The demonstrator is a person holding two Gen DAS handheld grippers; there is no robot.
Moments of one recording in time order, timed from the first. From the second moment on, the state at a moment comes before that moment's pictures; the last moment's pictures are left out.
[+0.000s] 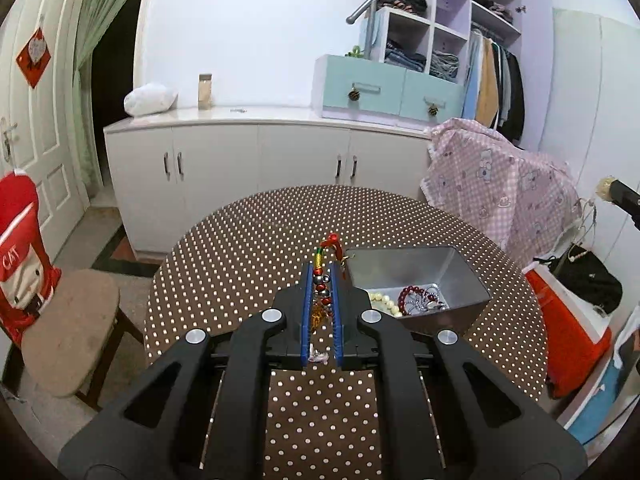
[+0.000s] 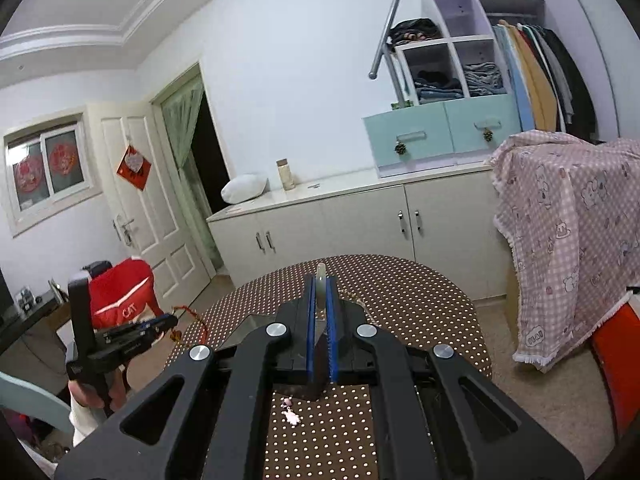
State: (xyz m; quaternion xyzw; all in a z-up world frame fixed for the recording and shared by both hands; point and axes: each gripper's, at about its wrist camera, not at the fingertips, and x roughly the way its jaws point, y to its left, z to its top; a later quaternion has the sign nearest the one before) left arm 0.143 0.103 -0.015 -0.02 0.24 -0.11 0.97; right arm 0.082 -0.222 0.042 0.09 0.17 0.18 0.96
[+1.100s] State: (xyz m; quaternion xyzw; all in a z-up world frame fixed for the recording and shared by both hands) left arm 0.178 0.052 0.018 0.02 0.21 -0.17 0.96; right arm 0.141 -0.137 0.083 0.03 0.16 0.27 0.95
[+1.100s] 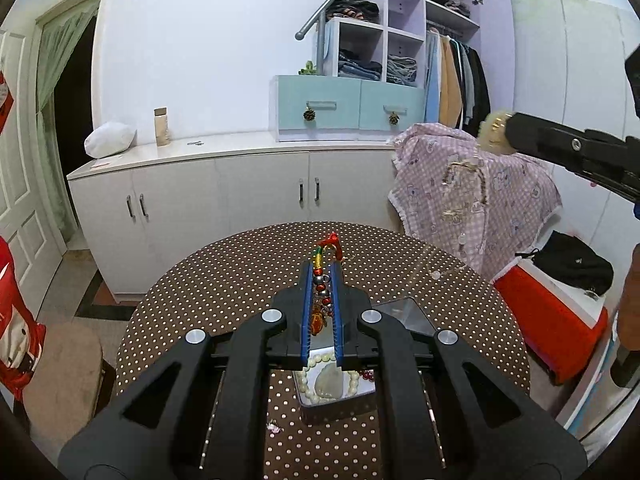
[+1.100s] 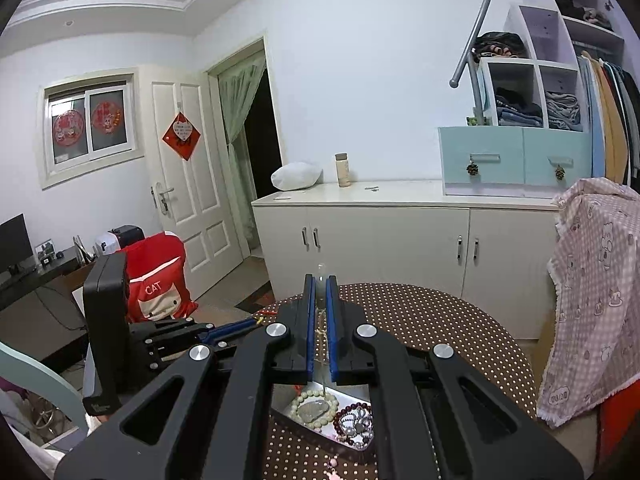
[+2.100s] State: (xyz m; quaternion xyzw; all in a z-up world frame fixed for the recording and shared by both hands) left arm 0.187 0.063 -0.029 0.02 0.28 -0.14 0.95; right arm 0.158 -0.150 0.010 0.04 0.26 0.22 0.94
